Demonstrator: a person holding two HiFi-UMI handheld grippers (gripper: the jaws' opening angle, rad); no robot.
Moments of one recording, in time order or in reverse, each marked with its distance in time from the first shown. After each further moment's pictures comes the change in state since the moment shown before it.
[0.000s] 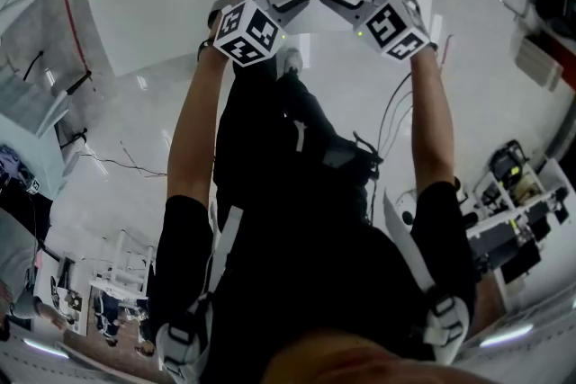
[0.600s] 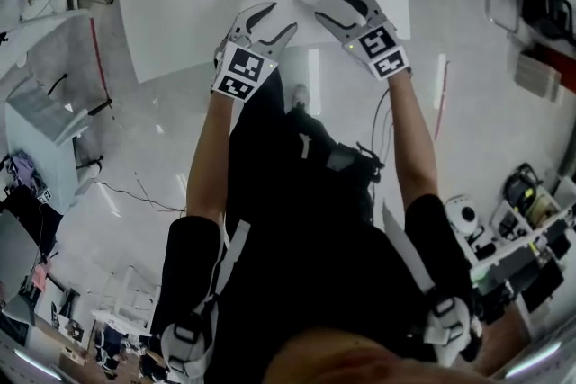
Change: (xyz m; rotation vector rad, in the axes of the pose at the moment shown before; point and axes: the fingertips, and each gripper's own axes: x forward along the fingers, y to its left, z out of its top) left arm -0.090 -0.023 0.040 -0.205 -0.141 0.214; right arm -0.057 0.014 0.020 0.269 -0.166 -0.244
